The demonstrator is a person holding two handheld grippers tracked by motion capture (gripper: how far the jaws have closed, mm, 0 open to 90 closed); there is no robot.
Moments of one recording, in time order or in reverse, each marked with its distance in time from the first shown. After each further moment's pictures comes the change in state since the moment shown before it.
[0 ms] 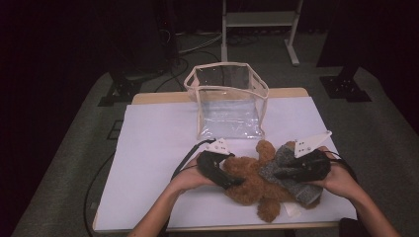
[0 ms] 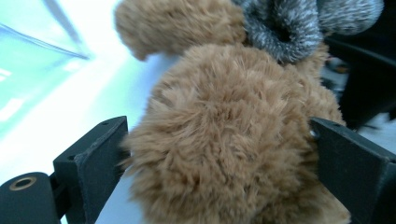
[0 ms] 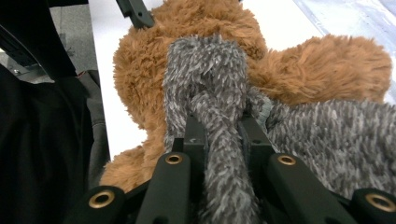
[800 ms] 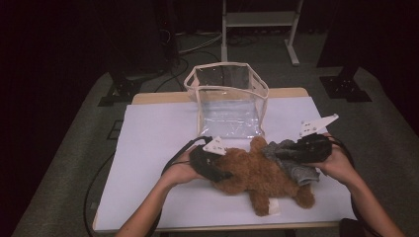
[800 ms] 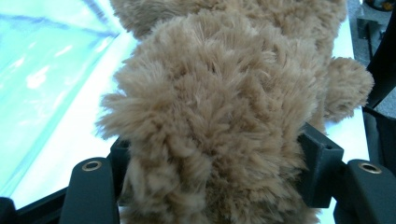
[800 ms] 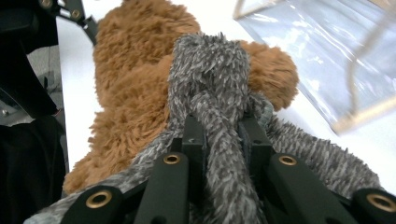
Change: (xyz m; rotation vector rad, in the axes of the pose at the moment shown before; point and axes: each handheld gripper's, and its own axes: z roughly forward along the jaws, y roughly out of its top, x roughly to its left) left arm 0.006 0.001 -0.035 0.152 0.151 0.144; right arm -0.044 0.006 -0.006 -0.098 -0.045 0.082
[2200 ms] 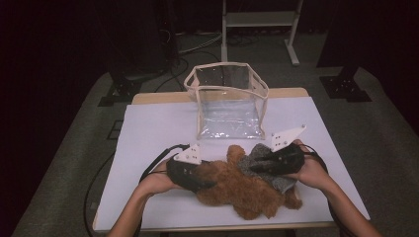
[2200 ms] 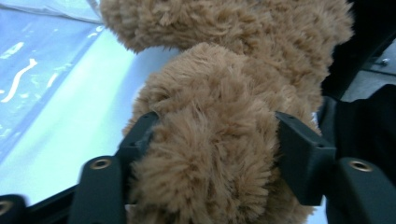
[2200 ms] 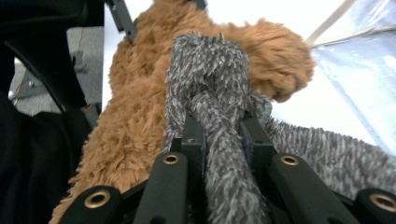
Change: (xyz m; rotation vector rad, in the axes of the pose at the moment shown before) left arm -0.015 -0.033 -0.040 -0.073 -0.066 -0.004; right arm 0.049 0.028 0.048 0.006 0.111 -0.164
